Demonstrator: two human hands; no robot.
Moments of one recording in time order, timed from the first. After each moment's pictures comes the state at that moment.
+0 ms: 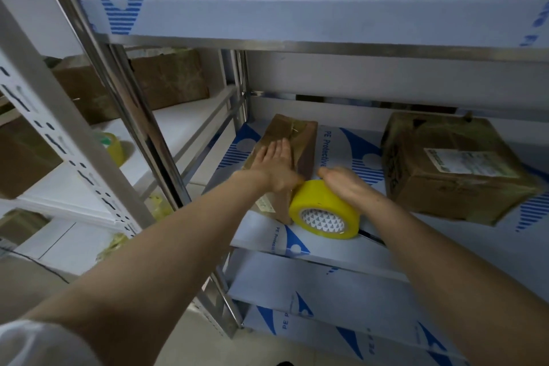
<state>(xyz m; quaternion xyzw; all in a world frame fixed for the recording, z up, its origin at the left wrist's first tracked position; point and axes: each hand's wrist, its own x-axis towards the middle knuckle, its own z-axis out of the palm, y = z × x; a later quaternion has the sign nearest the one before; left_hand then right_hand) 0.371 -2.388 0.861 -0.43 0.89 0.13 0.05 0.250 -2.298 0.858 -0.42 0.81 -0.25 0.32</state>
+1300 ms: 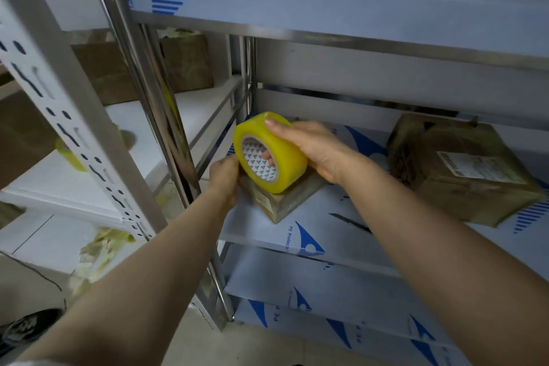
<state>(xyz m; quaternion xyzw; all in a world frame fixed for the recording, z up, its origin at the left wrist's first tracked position) 0.450 -2.430 0.823 -0.54 0.39 0.64 -0.38 0.331 -2.342 0.921 -0.45 0.64 -0.44 0.45</state>
